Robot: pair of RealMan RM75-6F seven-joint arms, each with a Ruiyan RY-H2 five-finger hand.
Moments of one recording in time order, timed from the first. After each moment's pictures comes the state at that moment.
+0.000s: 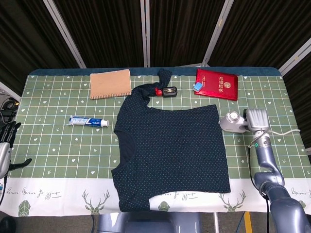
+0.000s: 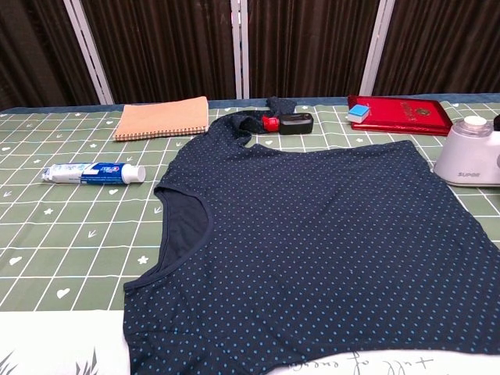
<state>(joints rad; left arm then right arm) -0.16 -1.04 -0.11 -1.77 1.27 1.38 0.15 0.67 -1.79 0.16 -0.29 -1.31 0.81 0.21</state>
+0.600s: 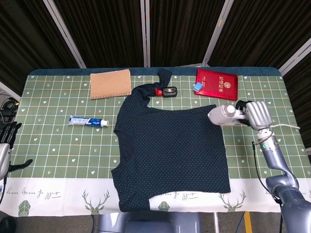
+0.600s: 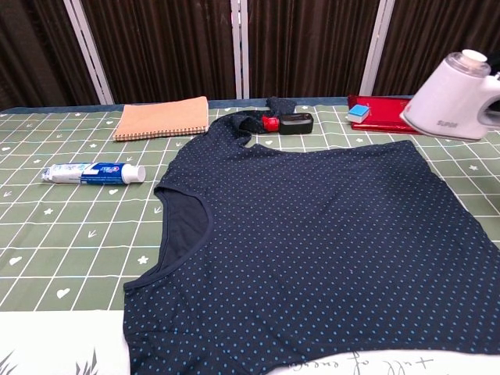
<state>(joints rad) -0.15 -1.02 -0.10 -1.78 1.31 1.39 0.10 0.65 -1.69 0.08 -0.41 -1.50 1.22 0.70</state>
